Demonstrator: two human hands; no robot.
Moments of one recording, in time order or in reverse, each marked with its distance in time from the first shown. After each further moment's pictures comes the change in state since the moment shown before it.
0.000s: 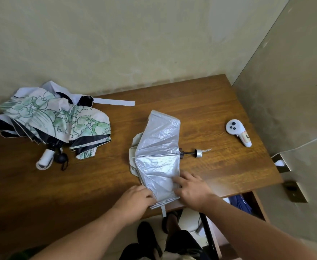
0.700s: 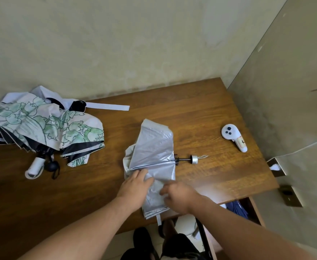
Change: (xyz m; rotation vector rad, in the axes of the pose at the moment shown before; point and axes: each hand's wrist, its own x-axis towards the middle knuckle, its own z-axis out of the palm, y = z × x) left_hand 0.058 0.001 -0.040 0.063 -0.021 -0.300; right_hand 0.034 -0.007 -0.029 0.521 -0.239 0.126
